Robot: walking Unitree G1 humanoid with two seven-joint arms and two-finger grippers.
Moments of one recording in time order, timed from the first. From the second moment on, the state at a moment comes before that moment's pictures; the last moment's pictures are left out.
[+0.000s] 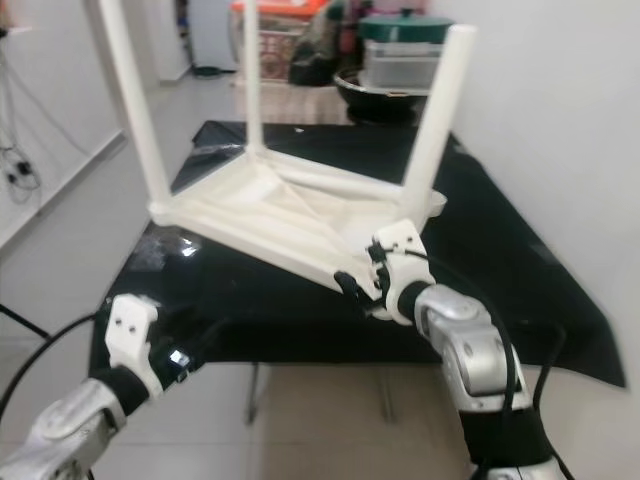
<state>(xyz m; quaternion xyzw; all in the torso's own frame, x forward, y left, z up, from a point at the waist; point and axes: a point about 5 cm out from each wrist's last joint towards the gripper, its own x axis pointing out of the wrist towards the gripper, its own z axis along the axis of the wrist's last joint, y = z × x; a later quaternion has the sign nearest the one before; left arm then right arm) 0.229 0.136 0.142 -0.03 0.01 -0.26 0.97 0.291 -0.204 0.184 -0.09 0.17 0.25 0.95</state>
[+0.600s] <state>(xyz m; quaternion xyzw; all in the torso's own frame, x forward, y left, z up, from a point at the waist) 0.229 0.133 0.142 -0.03 0.01 -0.26 0.96 0.323 -0.242 0.183 -0.08 0.18 0.05 0.98</state>
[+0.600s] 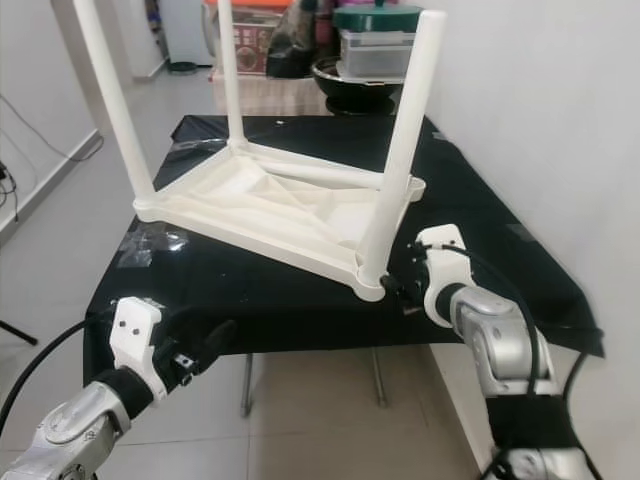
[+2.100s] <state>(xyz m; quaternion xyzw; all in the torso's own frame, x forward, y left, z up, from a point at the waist) 0.219 0.126 0.147 -0.03 0.01 -0.27 0.96 0.311 -0.067 0.236 0.06 0.00 0.48 0.88</state>
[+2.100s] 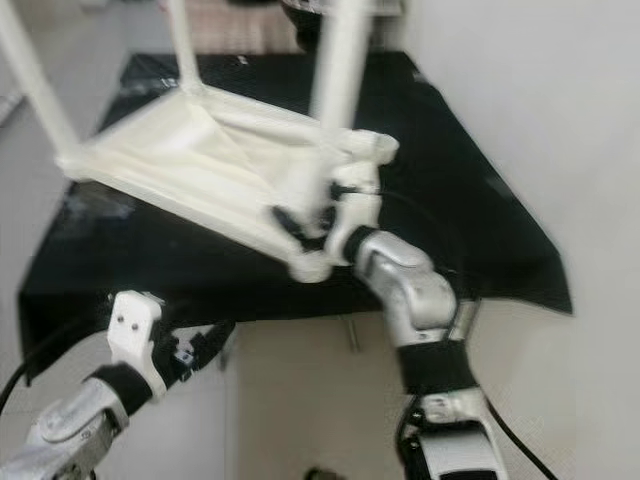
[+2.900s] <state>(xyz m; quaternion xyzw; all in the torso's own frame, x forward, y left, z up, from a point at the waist) 0.222 0.124 0.151 -0.02 0.01 -0.27 0.96 0.298 -0.150 0.217 -0.20 0.09 0.52 0.82</state>
